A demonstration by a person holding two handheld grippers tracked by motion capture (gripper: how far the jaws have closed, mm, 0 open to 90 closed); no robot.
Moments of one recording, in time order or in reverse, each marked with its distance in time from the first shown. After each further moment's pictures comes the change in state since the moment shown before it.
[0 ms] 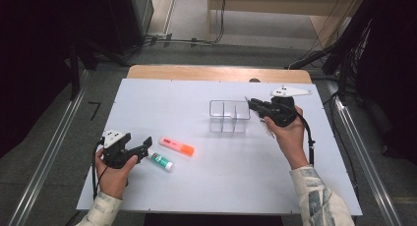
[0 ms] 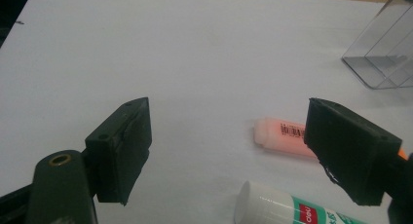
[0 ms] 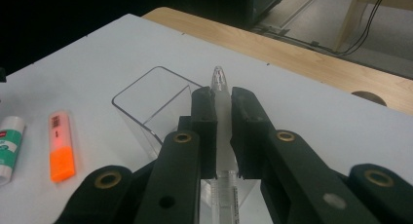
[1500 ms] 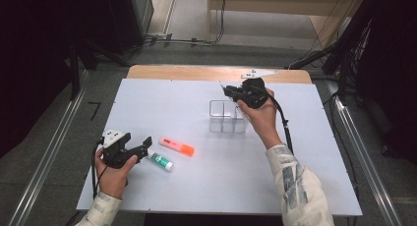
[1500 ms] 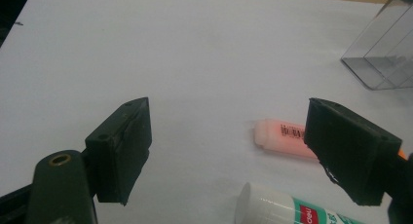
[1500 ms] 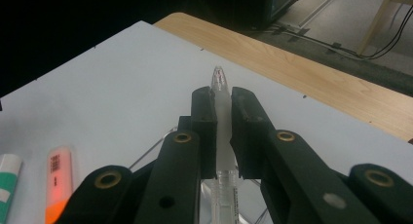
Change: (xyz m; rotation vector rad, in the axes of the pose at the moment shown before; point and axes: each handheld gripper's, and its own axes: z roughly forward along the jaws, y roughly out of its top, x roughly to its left) left arm 0.001 0.001 0.000 -0.002 -0.006 0.002; right arm 0.019 0.045 0.068 0.032 0.051 -0.021
